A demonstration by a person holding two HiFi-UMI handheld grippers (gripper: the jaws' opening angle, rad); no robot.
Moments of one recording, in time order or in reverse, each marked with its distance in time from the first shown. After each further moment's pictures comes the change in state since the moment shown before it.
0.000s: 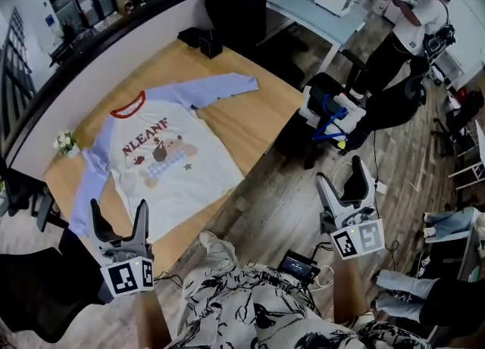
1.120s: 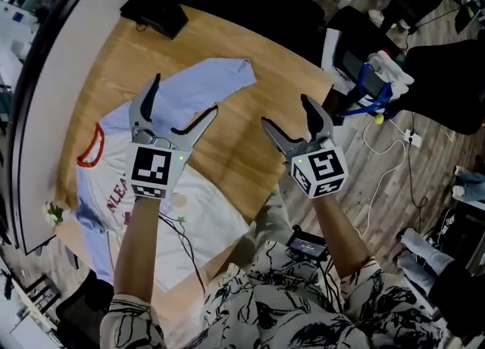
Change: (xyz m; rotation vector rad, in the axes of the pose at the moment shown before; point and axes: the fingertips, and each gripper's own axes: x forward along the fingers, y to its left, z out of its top) left arm 0.537 -0.267 -0.153 0.256 0.310 -0.722; right arm 0.362 -0.150 -0.316 0.165 0.443 0.064
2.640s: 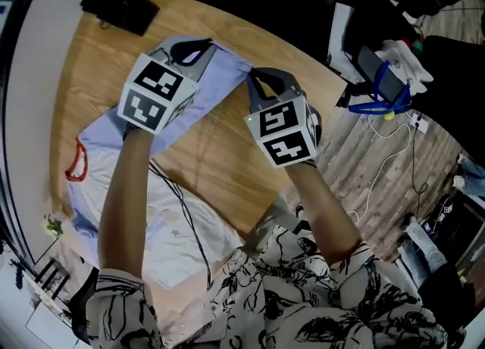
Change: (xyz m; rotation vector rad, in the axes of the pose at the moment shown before) left arm 0.211 0.010 -0.062 0.000 0.314 -0.345; right arm 0.148 -0.061 -0.041 -0.136 0.434 0.013
